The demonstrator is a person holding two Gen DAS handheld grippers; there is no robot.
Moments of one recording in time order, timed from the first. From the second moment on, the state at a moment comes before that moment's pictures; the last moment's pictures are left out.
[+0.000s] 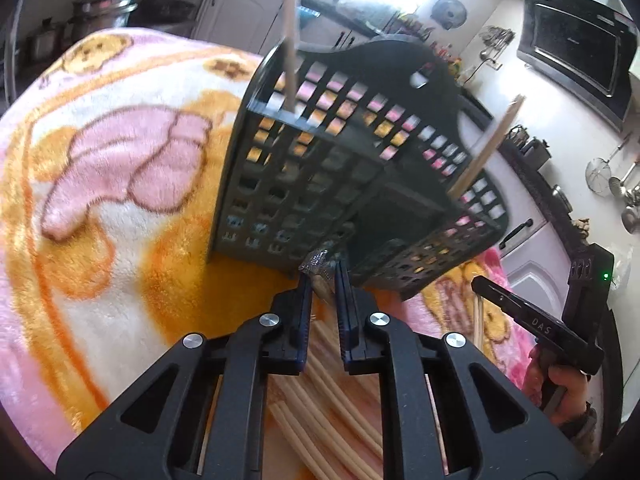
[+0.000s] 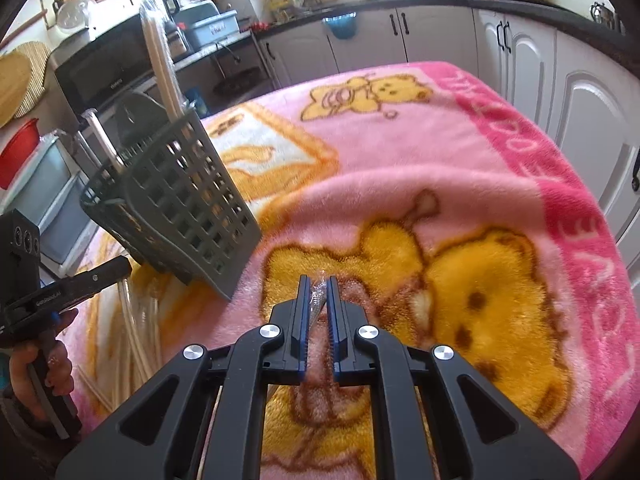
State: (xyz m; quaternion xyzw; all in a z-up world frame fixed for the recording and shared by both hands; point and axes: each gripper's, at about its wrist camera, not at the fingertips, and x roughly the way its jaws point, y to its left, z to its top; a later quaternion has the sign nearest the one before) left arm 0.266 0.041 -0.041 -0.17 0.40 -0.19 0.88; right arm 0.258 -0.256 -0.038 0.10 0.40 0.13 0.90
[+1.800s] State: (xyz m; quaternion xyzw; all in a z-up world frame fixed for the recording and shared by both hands) left arm 0.209 -0.049 0.133 -0.06 0.23 -0.28 0.93; right arm 0.173 -0.241 0.114 0.04 0.22 0.16 0.96
